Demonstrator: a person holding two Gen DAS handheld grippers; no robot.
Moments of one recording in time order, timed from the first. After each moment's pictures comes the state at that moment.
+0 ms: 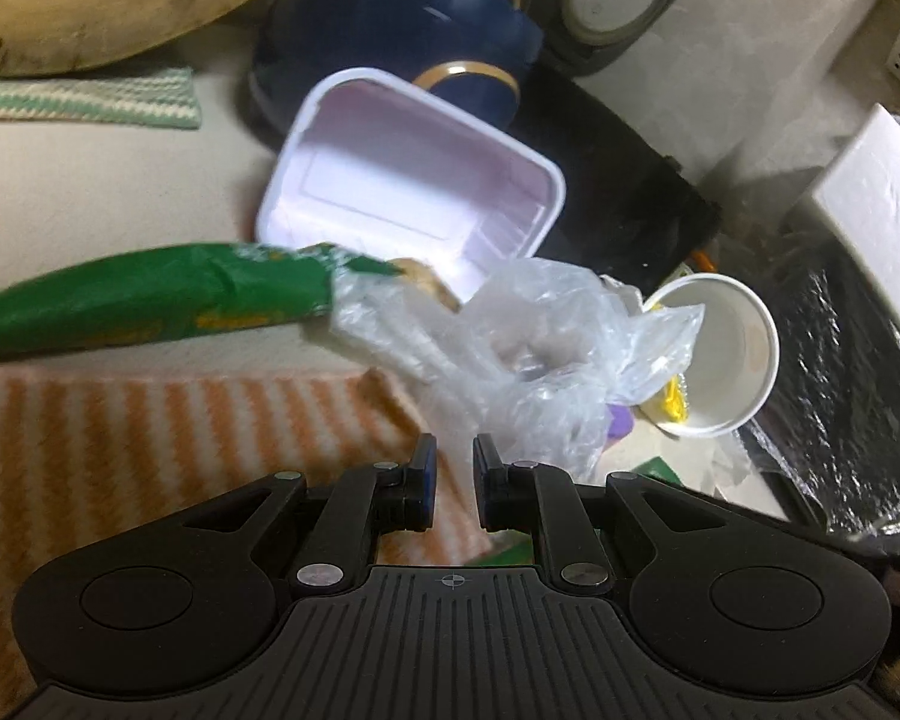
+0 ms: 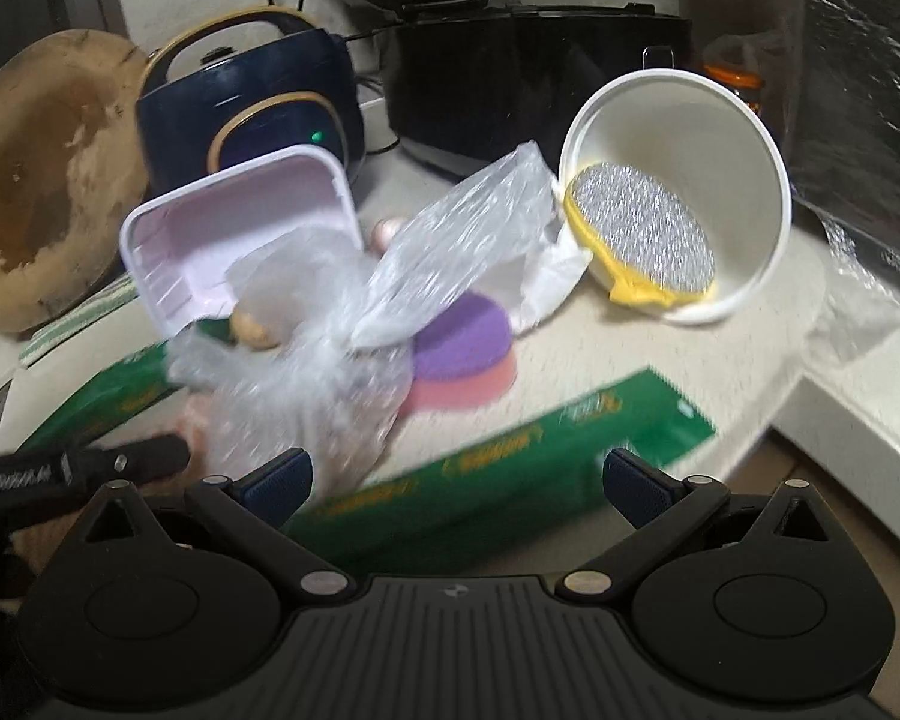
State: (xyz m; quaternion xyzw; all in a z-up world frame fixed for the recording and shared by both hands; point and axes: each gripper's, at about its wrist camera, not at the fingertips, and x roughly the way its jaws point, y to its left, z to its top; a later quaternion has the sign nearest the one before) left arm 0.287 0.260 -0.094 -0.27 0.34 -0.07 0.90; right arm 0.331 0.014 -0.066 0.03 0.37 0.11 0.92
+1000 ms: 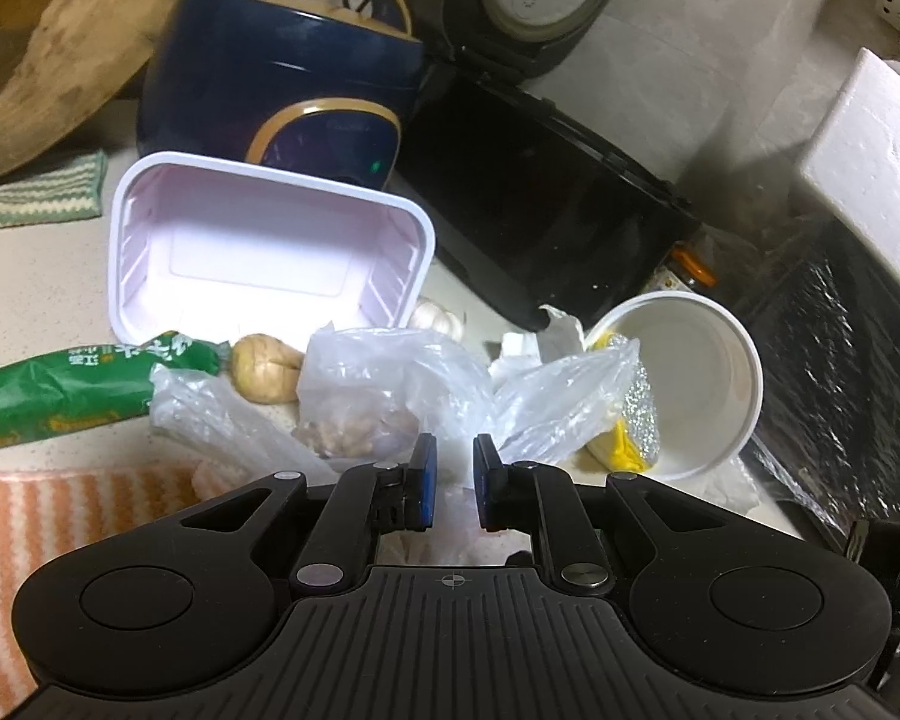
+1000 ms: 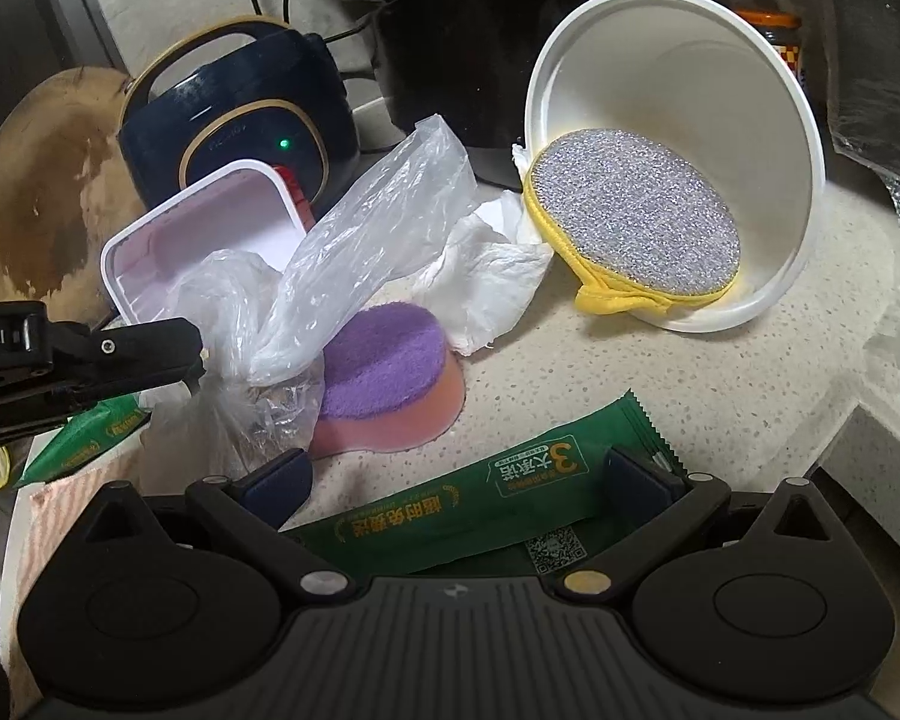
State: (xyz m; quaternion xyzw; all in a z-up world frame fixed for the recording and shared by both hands) left arm 0.341 0.181 -0.051 -0.21 0.34 -0.04 0.92; right arm 0.381 -0.041 -0.092 0.08 0.38 0.19 0.90
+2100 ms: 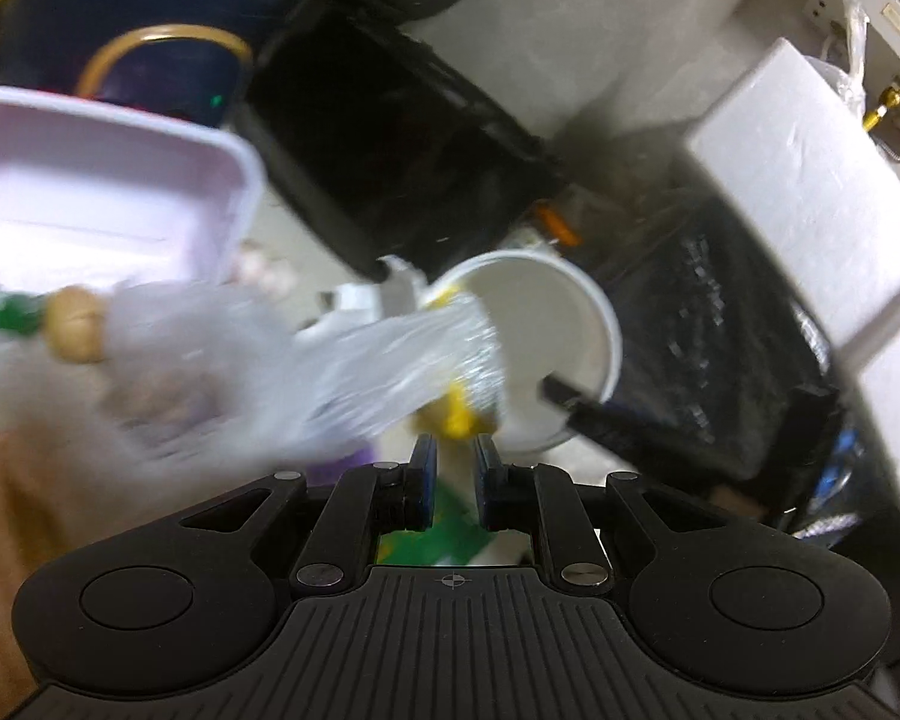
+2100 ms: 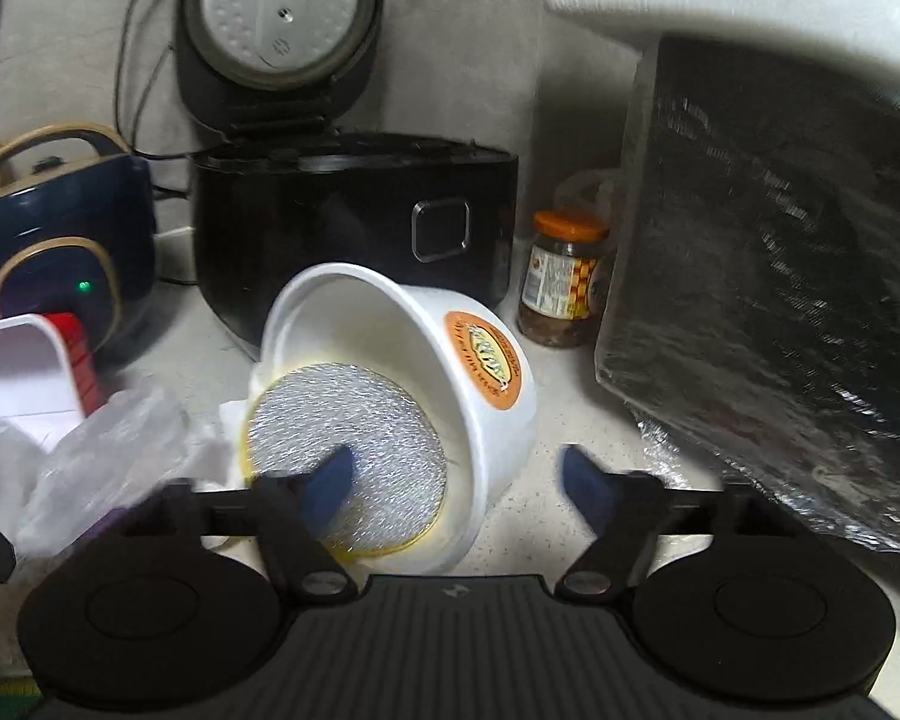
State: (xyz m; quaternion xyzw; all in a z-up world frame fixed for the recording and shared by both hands) left arm 0.366 0.154 -0.047 -0.27 0.36 -0.19 0.87; right arm 0.416 -0.094 -0.038 -0.03 0.27 0.01 0.96
